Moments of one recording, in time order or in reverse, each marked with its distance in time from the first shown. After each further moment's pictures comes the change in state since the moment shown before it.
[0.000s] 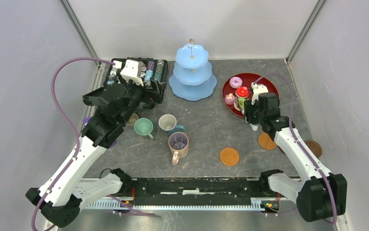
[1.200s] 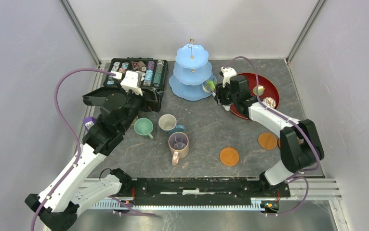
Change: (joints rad) left arm 0.000 -0.101 -0.148 0.022 -0.035 -0.006; right arm 0.198 0.472 0.246 0.370 -0.084 0.025
